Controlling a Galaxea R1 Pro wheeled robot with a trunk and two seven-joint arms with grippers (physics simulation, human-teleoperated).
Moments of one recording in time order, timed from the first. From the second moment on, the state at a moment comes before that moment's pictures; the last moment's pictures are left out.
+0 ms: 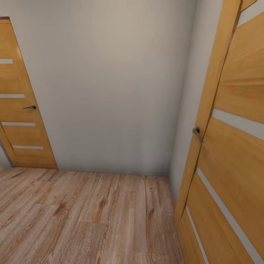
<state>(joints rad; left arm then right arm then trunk) 0.00 0.01 0.03 -0.10 0.09 -0.07 0.01 -0.17 -0.03 0.51 0.03 -0.32 -0.11 0.06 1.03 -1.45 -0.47</state>
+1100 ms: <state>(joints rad) 0.00 0.01 0.03 -0.10 0.09 -0.07 0.01 -0.17 -0.03 0.52 0.03 -0.32 -0.11 0.05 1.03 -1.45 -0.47</state>
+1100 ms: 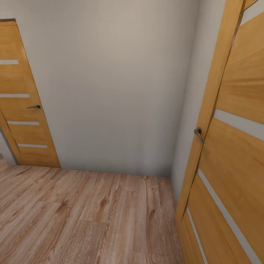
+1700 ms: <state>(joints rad) 0.00 0.01 0.03 -0.10 0.09 -0.07 0.01 -0.17 -0.03 0.52 0.03 -0.32 -0.11 0.05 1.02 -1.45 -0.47</state>
